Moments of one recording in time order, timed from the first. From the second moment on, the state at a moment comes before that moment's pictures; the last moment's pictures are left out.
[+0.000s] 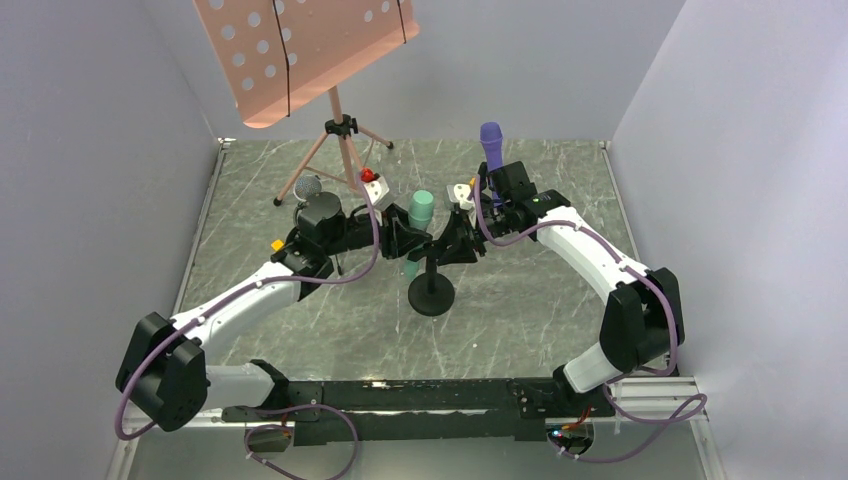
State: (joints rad) left arm -0.60 1.25 0.82 0.40 0.63 -0.15; right arm 0.42 1.52 1.20 -0.65 -1.15 -0.87
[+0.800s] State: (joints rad) left arm -0.62 1.25 0.81 0.40 0.62 -0.15; right arm 0.44 1.53 1.21 -0.66 -1.15 -0.85
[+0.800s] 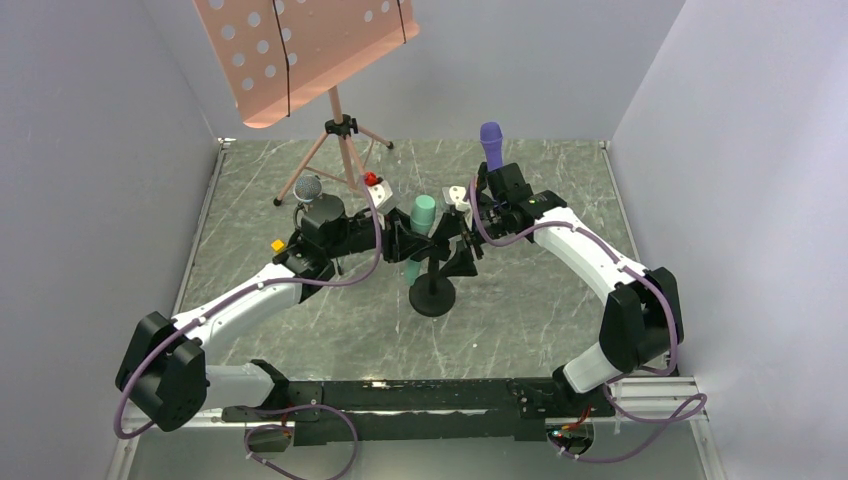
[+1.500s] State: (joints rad) left arm -0.63 1.10 0.85 0.18 0.52 -0.20; right arm 0.42 1.48 1.16 -0.59 -1.21 -0.78
